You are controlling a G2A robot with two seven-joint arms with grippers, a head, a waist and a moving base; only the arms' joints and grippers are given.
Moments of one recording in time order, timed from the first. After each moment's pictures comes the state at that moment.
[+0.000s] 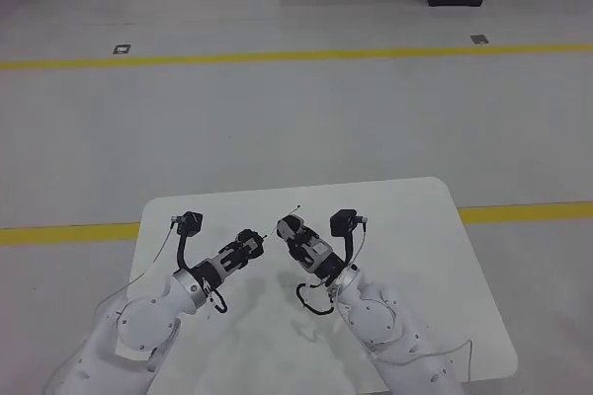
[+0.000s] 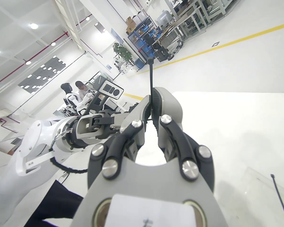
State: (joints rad) left arm 1.57 -1.09 -1.28 -1.98 0.14 0.08 -0.50; right arm -1.49 -1.36 1.10 -1.71 -0.69 -0.34 0.08
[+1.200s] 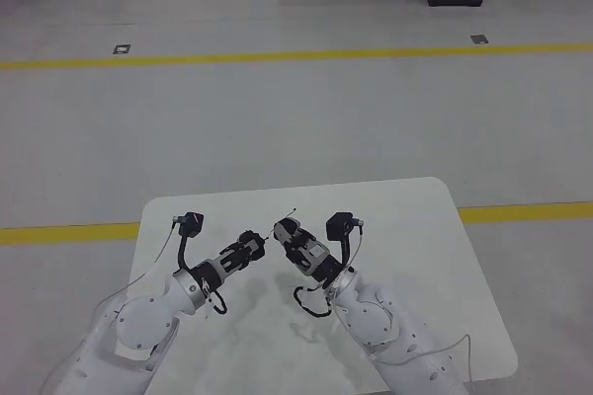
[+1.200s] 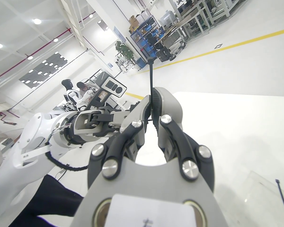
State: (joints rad) left arm 1.57 -1.09 -1.28 -1.98 0.12 0.08 -0.52; right arm -1.46 -1.32 1.04 -1.69 -0.69 -0.34 0.02
